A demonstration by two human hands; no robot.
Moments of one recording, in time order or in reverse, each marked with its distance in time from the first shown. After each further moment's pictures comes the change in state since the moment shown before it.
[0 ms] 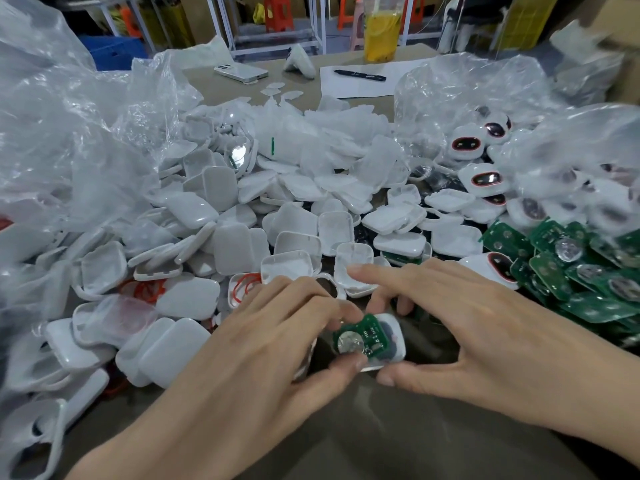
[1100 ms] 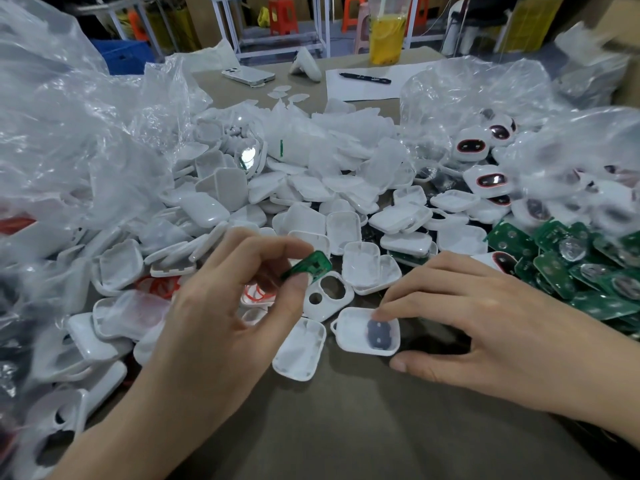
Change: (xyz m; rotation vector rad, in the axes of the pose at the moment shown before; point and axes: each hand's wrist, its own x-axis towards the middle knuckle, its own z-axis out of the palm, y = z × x) left_hand -0.001 -0.019 -0.010 -0.350 0.364 -0.167; right_hand -0.002 0.002 -0.003 -0.078 -0.059 0.039
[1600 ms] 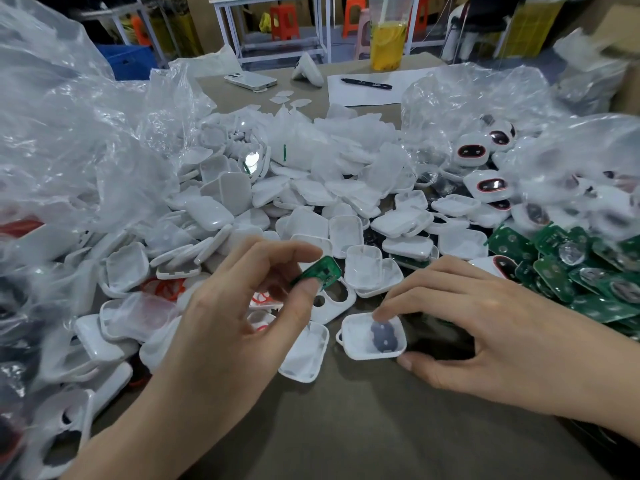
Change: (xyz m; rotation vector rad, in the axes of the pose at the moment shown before) left_hand -0.002 0.004 0.002 -0.071 -0.001 -0.059; right_hand -0.001 0.000 -0.001 0.040 -0.005 0.008
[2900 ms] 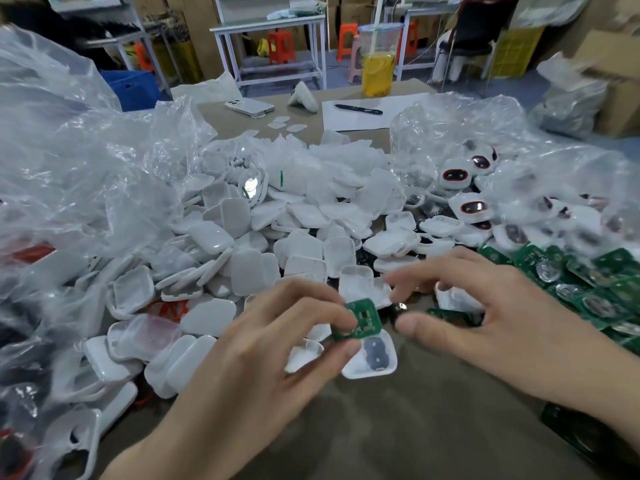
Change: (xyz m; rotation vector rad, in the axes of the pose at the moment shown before) left_hand -0.003 0.021 0.004 0.228 -0.166 0.178; right_hand -0.003 0.002 -0.013 0.337 0.246 0.176
